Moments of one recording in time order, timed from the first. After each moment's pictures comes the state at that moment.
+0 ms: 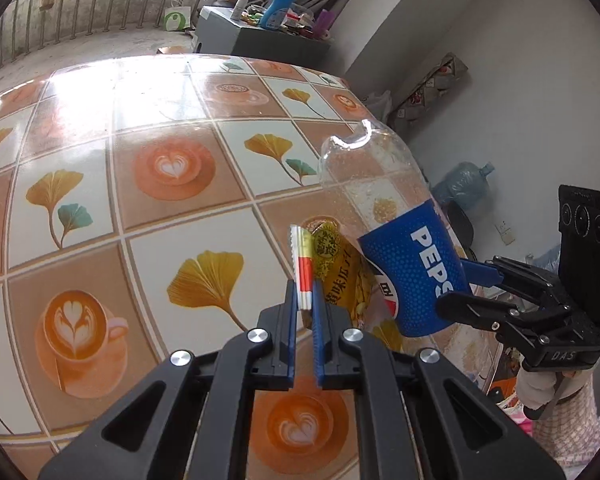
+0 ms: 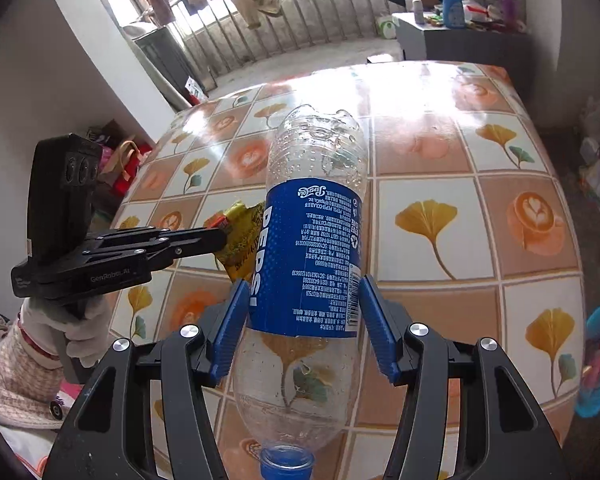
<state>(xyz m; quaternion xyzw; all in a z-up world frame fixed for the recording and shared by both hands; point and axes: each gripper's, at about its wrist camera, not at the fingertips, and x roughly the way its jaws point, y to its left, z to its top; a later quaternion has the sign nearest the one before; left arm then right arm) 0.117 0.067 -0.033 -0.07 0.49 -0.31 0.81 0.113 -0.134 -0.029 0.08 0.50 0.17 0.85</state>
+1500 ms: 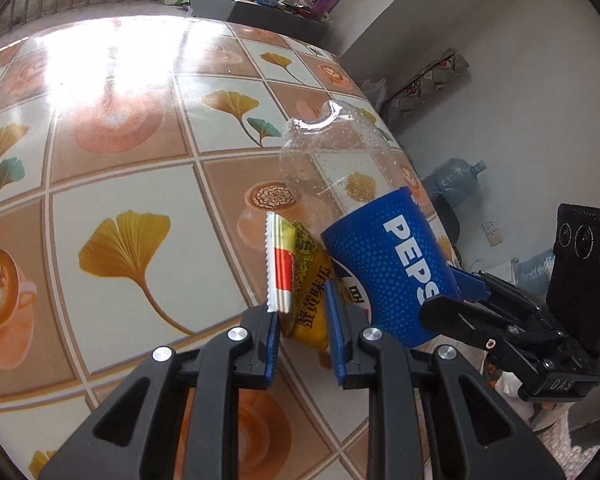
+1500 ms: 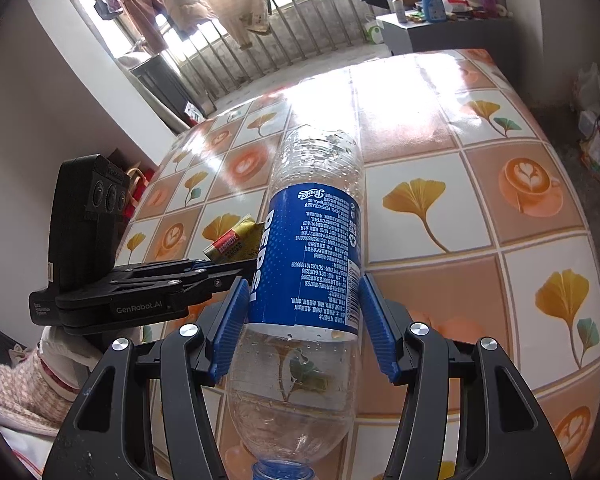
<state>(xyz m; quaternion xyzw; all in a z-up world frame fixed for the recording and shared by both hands) 0.111 0.024 -0.051 -0.11 0.52 -0.31 0.79 0.096 -0.161 -0.045 0.13 0.47 0.17 0.85</state>
